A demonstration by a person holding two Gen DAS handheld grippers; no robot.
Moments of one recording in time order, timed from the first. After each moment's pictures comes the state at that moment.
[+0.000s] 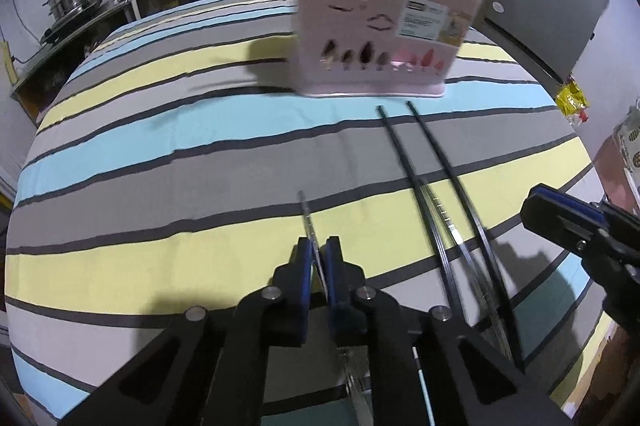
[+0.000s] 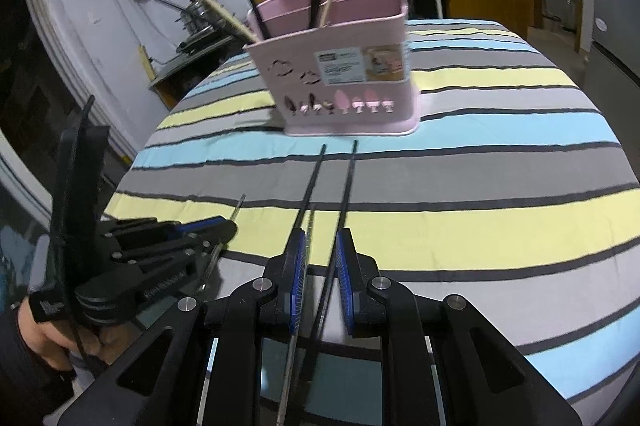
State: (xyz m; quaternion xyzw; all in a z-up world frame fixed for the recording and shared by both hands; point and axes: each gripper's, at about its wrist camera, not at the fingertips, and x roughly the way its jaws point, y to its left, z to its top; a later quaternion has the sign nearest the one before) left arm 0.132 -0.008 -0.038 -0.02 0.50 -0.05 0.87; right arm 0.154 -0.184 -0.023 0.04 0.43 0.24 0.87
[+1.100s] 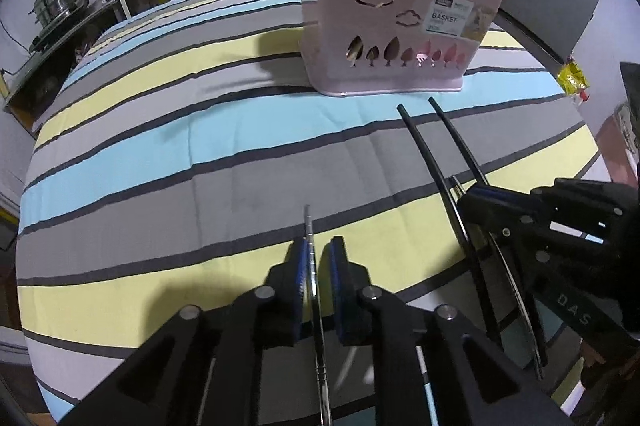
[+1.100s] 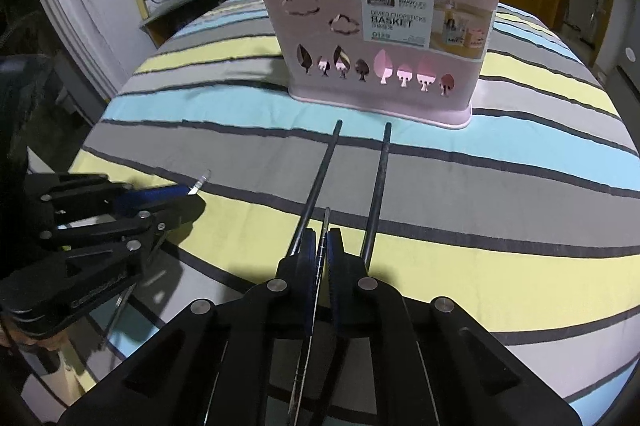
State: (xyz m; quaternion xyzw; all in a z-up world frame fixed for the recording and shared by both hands) left arm 0.149 0.008 -0.034 0.01 0.53 -0.07 0.85; right arm 0.193 -0.139 -0.049 -0.04 0.49 0.25 0.83
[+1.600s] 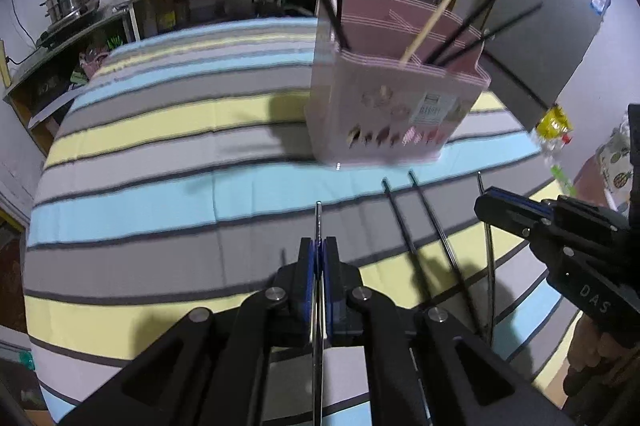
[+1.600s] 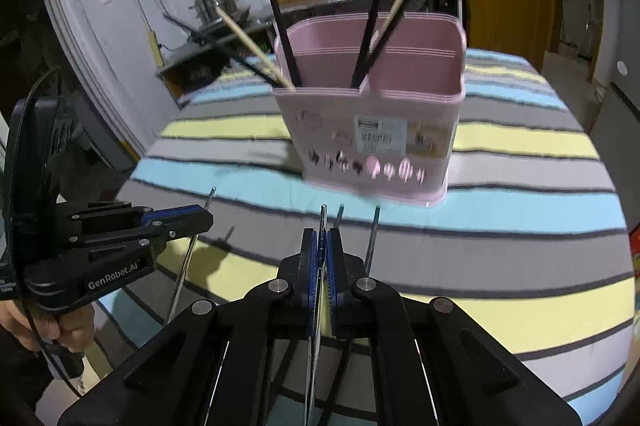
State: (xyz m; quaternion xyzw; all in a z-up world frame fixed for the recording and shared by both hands) left arm 0.152 0.028 0.023 -0.05 0.47 -0.08 0.88; right arm 0.193 -0.155 0.017 0.00 0.42 0.26 0.87
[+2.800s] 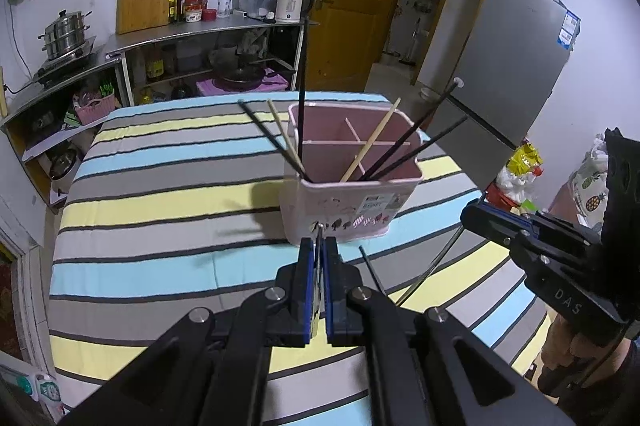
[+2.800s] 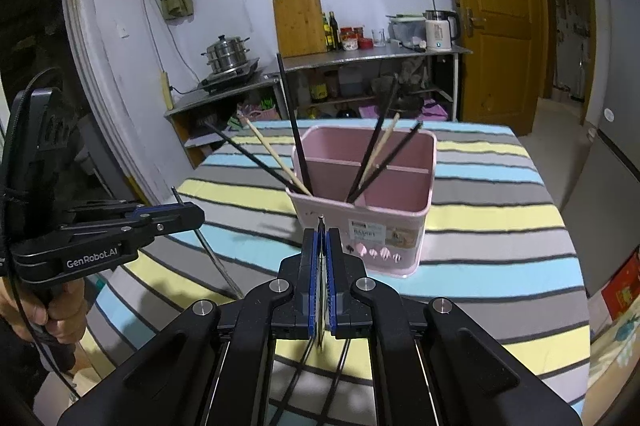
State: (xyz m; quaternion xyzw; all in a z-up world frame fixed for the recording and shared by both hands) left arm 0.146 0.025 0.105 -0.06 0.40 -0.11 0.91; right arm 0.185 -0.165 0.089 0.00 0.33 0.26 0.91
